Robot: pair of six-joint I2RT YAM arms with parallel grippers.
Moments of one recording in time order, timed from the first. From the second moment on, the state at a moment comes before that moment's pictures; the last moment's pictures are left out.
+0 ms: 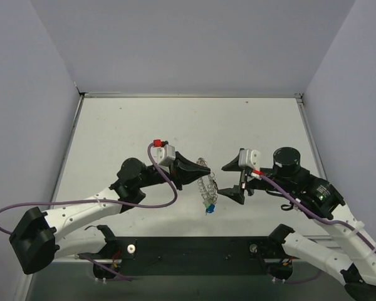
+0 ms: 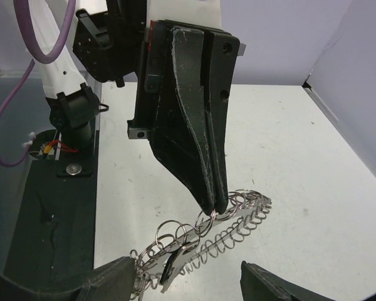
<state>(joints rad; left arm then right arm) -0.89 1.12 0.65 0.81 0.54 -0.33 0.72 0.77 1.04 -0.66 -0.52 -0.39</state>
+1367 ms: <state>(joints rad) -0.61 1.95 1.33 0.64 0.24 -0.20 0.68 0.70 0.86 -0.53 -0.36 -0.23</state>
